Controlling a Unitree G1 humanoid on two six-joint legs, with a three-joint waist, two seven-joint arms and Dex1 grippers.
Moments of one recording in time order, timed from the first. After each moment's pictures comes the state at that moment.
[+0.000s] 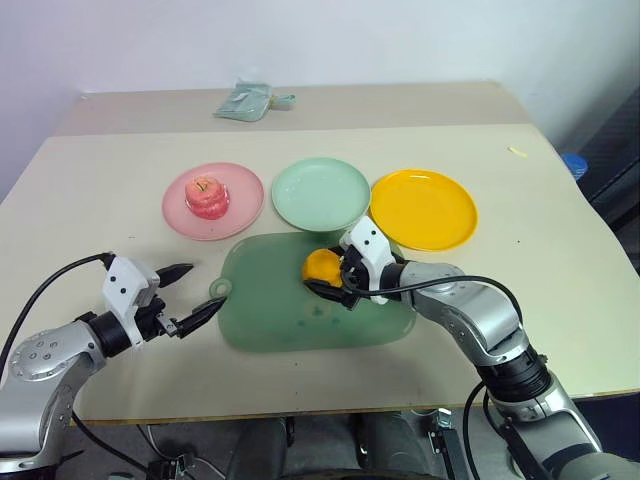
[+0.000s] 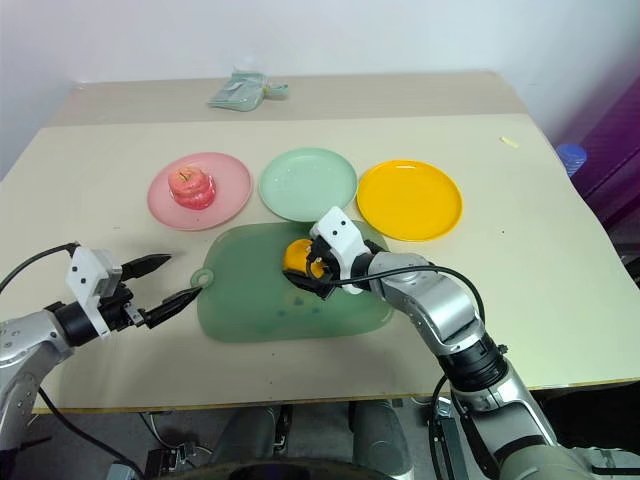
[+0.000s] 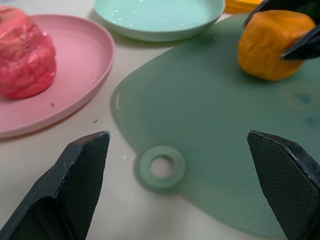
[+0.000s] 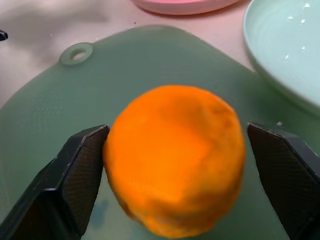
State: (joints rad) left arm 0.19 0.68 0.34 -0.40 -0.48 0.38 -0.84; right arm -0.47 -0.40 0.33 -0.31 0.40 0.85 0.51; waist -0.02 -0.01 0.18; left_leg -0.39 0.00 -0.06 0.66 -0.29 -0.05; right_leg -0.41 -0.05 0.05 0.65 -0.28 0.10
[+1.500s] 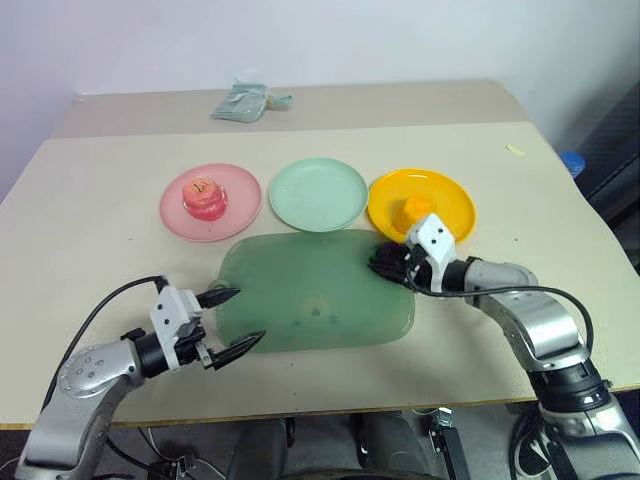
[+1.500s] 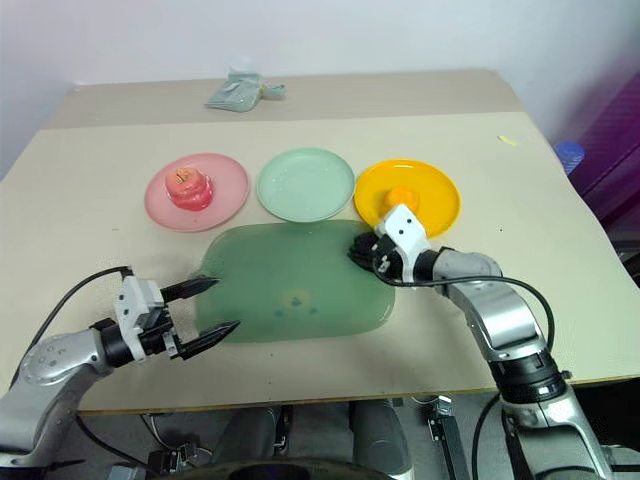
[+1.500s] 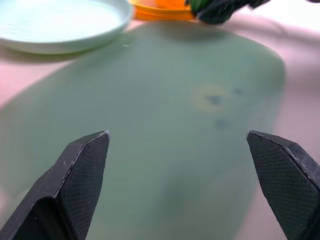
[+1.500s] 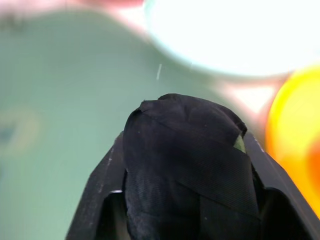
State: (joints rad) left arm 0.24 0.63 0.24 -0.39 -0.47 0.22 -0.90; right arm -0.45 -0.51 0.11 -0.22 0.30 0.59 0.68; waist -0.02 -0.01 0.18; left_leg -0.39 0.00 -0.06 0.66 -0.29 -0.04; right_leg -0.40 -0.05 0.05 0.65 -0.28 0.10
